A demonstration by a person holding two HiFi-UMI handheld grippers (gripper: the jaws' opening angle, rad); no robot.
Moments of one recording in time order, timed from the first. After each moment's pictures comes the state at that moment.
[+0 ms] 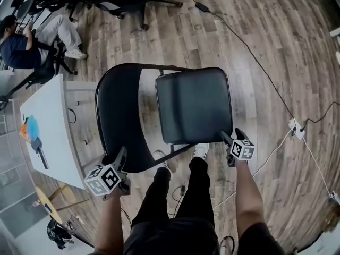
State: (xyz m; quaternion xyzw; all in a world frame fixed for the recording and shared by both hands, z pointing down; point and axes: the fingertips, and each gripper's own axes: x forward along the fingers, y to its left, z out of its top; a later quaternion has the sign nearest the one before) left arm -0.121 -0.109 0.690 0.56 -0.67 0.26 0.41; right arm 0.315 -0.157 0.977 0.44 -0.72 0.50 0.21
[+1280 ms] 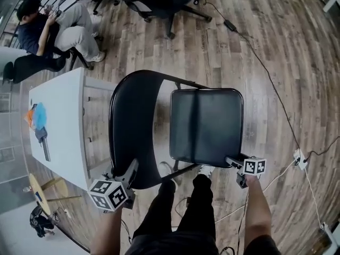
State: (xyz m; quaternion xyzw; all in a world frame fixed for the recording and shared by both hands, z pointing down) left arm -0.116 -0.126 0.656 0.63 -0.62 0.25 0.39; right arm 0.251 -0.139 0.982 0.22 -0.72 0.61 0.23
